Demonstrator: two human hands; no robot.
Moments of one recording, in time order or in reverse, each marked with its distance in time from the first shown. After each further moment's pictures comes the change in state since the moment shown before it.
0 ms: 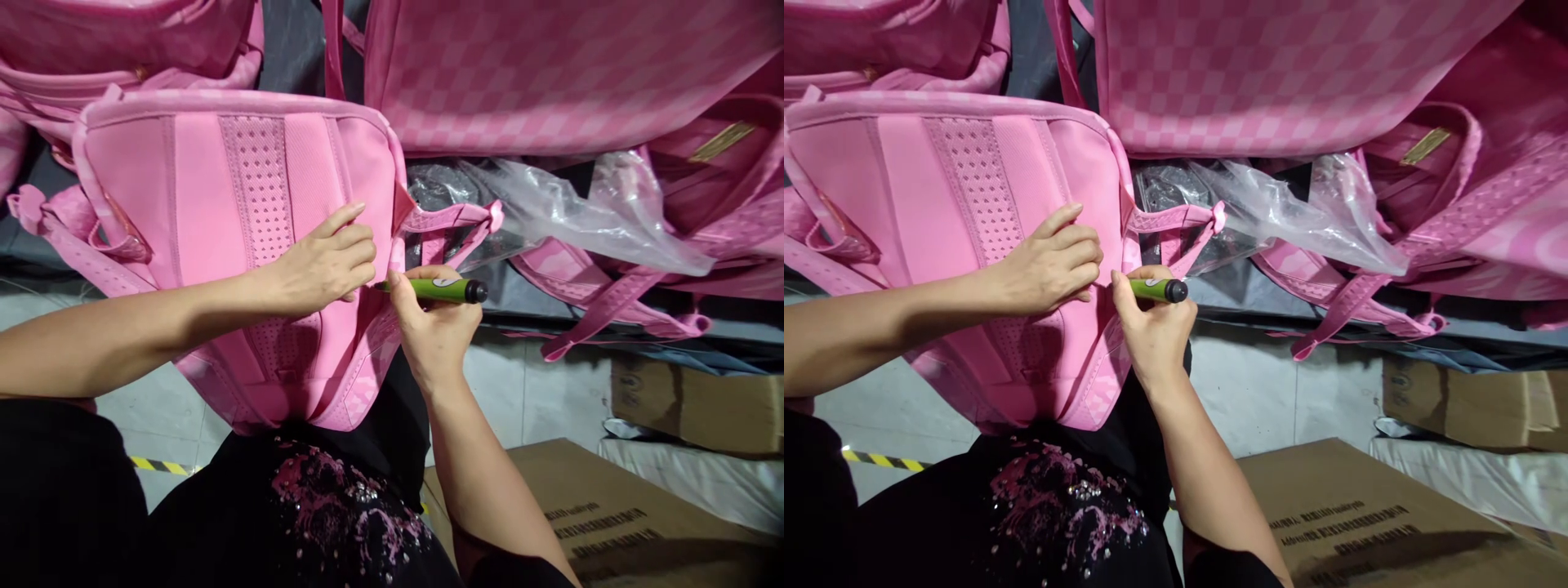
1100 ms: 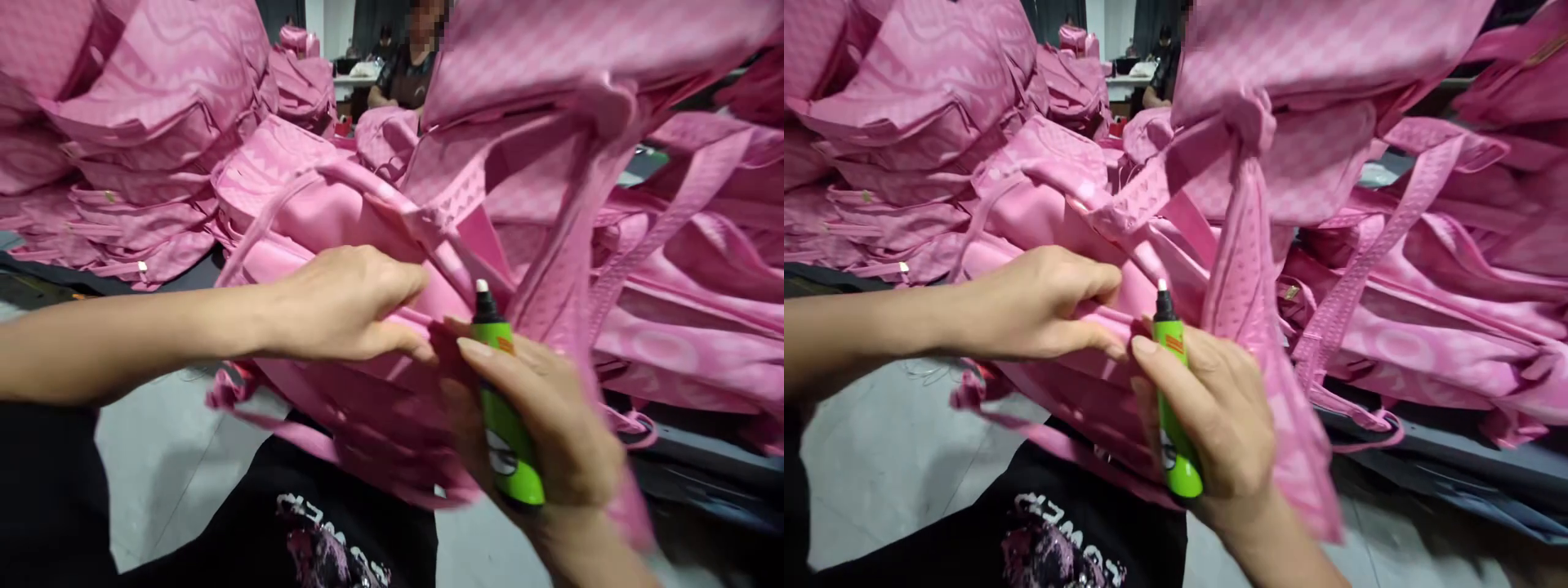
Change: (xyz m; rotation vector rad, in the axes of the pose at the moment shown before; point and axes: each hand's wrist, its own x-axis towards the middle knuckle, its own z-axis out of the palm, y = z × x) left_hand -0.028 0.091 -0.237 -0.263 0.204 -0.324; right_hand -0.029 -0.129 -0.133 -0.161 -0.024 -1.037
